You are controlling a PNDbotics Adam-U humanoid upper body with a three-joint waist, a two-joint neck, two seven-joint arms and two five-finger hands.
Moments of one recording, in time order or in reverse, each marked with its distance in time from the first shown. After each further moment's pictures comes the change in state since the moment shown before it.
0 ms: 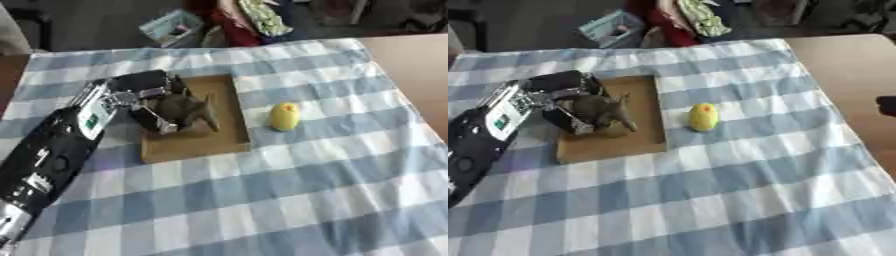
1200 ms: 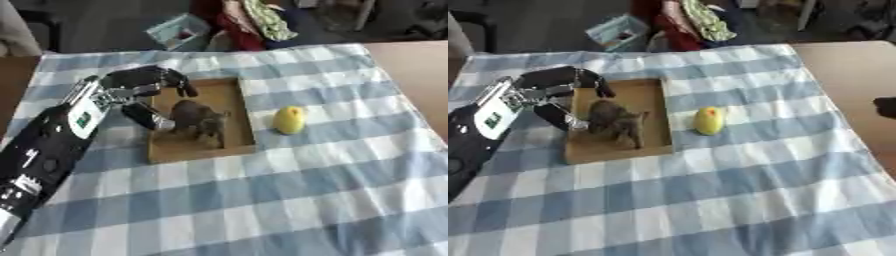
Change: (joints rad) left arm 0.025 0.036 0.021 -0.070 0.088 0.022 -0.022; right arm 0.009 0.000 -0.001 0.003 0.004 -0.001 0.000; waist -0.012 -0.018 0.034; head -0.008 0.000
